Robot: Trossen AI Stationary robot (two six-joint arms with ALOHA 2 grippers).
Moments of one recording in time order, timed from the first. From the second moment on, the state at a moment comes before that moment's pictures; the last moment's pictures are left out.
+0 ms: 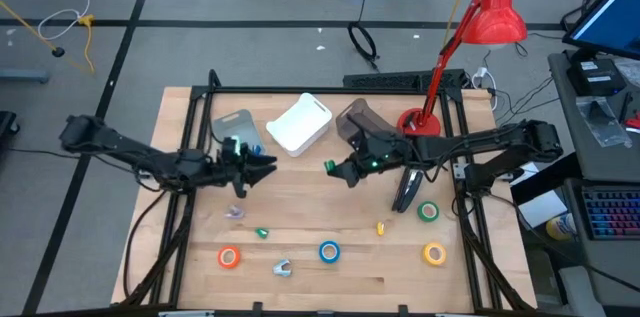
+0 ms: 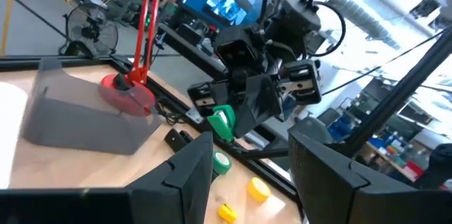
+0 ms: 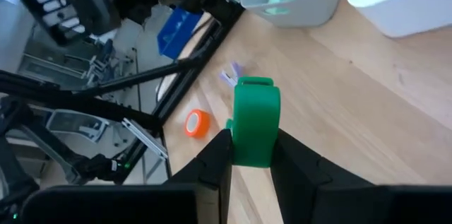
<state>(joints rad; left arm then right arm) -0.24 0.90 0.33 0.69 -0.39 -0.59 0.00 1.42 0.94 0.05 -0.08 0.96</state>
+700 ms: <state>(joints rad) -0.12 1.33 0.64 0.68 -0.11 -0.62 0.00 1.42 0.94 0.20 -0.11 0.90</state>
